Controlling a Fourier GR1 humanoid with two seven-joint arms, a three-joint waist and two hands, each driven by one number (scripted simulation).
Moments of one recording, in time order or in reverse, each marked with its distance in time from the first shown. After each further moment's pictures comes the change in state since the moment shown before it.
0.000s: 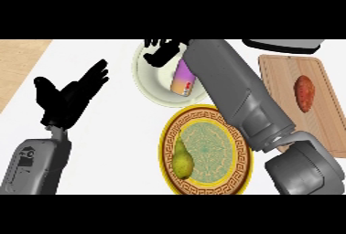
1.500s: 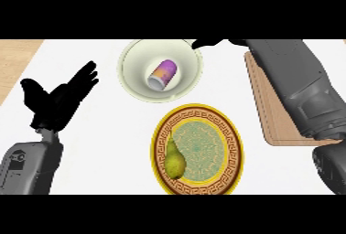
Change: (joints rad) left arm 0.027 0.022 0.045 0.008 0.006 0.006 -0.008; right arm 0.064 -0.224 -0.140 0.021 -0.162 -0.092 -0.369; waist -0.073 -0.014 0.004
